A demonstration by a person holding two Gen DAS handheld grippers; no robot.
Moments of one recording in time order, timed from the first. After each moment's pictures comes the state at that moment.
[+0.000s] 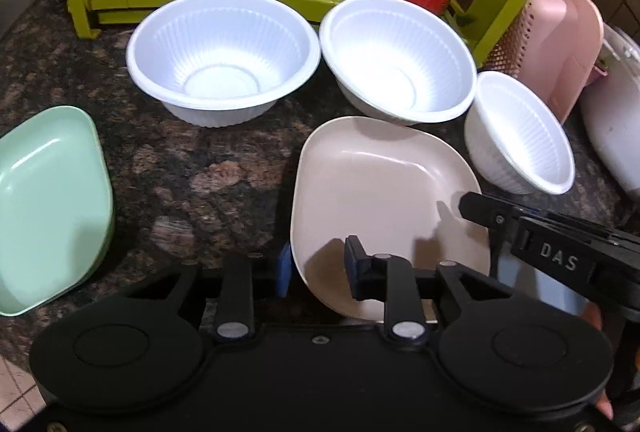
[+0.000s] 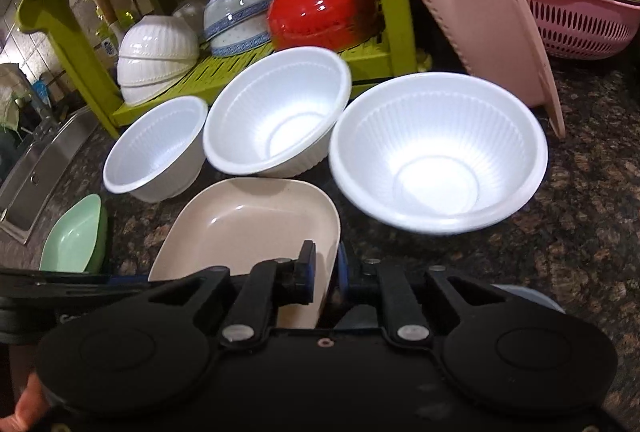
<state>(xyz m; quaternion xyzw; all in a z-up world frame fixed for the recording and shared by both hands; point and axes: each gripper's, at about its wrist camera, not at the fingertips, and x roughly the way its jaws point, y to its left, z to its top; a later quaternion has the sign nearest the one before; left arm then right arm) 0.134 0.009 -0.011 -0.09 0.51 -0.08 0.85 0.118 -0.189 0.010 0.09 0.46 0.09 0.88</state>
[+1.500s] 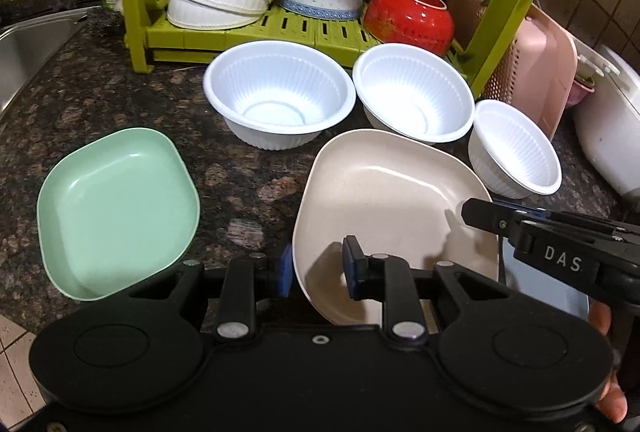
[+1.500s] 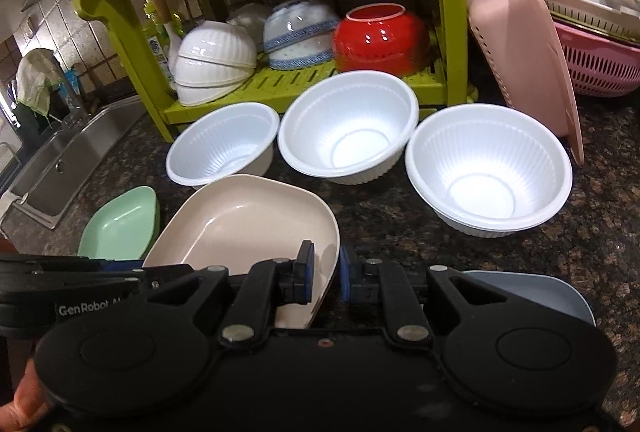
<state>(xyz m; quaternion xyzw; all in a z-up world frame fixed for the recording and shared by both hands) 0.091 0.048 0.019 -0.08 0.45 -0.07 0.88 0.085 -0.156 0.045 0.06 0.43 0.13 0.89</state>
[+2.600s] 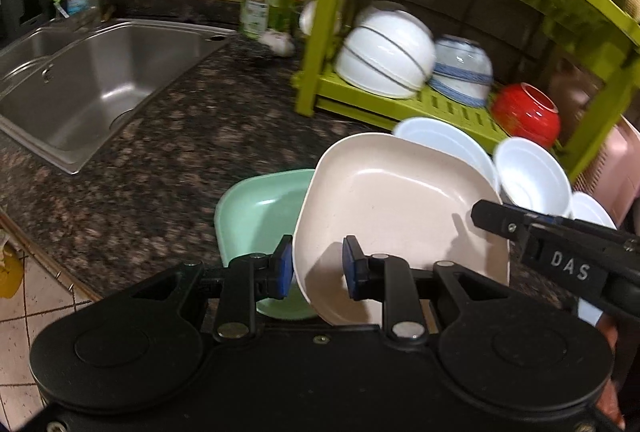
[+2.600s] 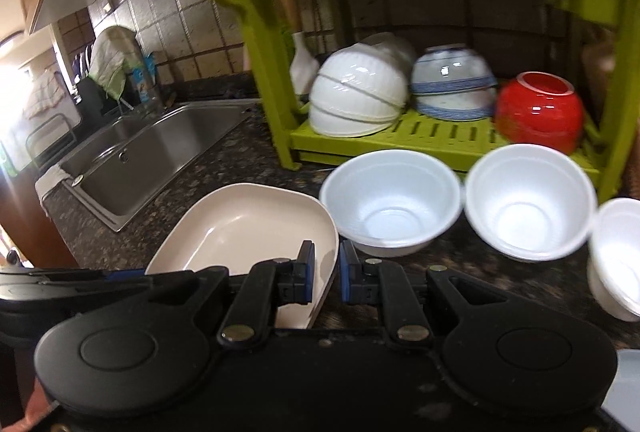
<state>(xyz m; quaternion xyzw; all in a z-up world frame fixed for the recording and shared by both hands) 0.059 0.158 0.033 -0.13 0.39 0.06 0.91 0.098 -0.023 0.068 0.02 0.37 0.23 0.90</state>
